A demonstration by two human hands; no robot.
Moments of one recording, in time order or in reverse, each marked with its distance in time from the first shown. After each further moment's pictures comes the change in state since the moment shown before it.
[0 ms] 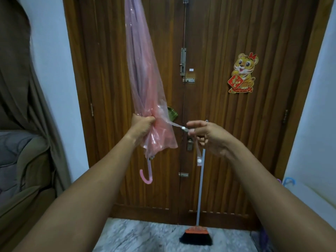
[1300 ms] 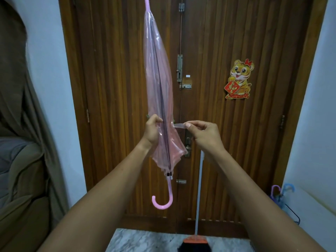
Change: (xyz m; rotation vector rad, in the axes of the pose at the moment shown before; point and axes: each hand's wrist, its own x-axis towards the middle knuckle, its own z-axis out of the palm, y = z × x) left_hand -0.007 0.006 0.054 -0.184 -0.192 0.109; right_hand 0.019 0.002 0.013 -0.216 0.414 -0.392
